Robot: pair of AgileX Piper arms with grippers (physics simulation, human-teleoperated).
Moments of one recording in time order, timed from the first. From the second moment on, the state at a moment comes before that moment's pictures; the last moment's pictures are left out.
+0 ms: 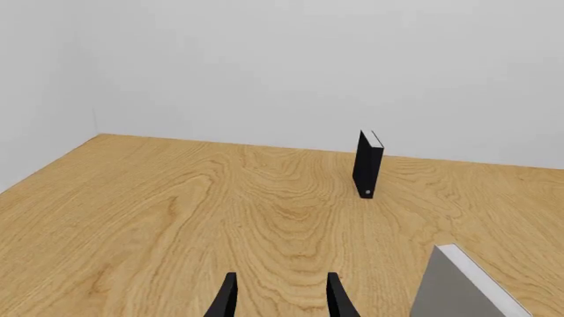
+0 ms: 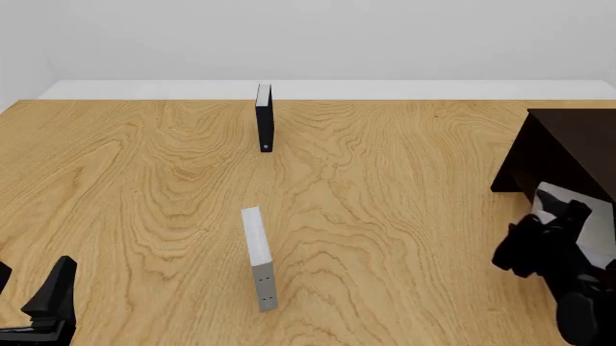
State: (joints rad) left arm 0.05 0.01 0.00 0.01 -0.06; right arm -0.22 1.61 -0.26 -1.04 -1.32
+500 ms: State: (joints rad) left arm 0.05 0.00 0.00 0.01 -0.06; right arm -0.26 1.56 -0.22 -1.04 -1.33
